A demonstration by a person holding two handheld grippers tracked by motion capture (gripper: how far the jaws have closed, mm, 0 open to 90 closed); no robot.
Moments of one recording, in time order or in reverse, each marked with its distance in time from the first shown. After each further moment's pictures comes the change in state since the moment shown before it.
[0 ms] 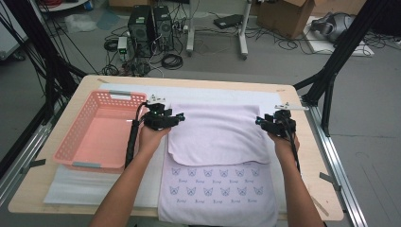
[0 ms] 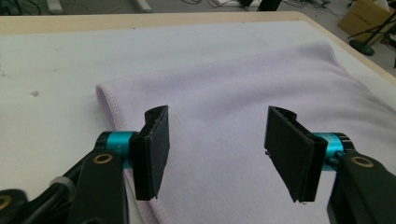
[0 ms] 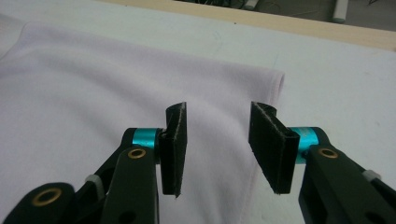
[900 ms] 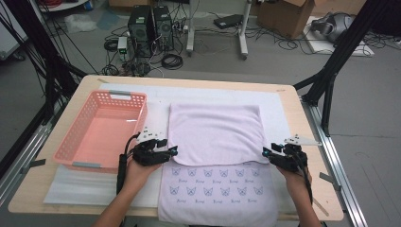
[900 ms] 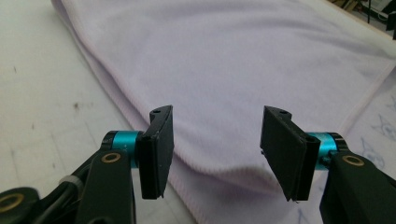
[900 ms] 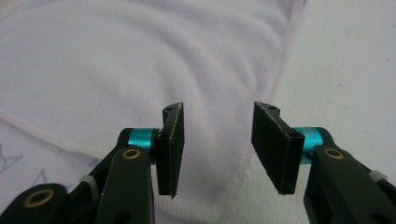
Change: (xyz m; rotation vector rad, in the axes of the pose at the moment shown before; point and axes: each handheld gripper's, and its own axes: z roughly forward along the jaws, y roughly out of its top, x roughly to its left) left arm -0.025 -0.077 -0.060 0.085 -0.083 0.050; right arm 0.018 -0.080 -0.060 0.018 0.040 -0.033
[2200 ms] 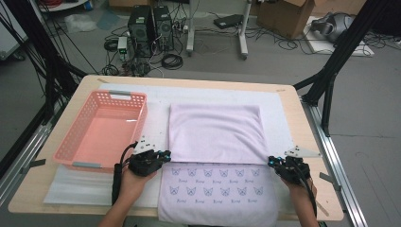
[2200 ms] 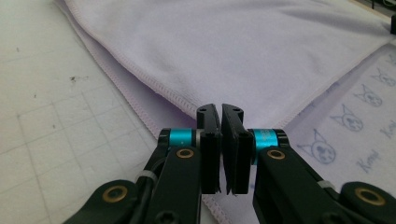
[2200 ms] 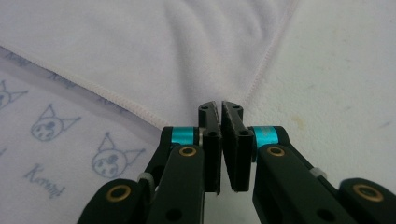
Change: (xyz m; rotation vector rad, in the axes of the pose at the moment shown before) left arm -0.014 -0.013 -0.022 -0.021 0.013 0.042; right arm 0.013 -0.022 -0.014 0.056 -0.023 -0.067
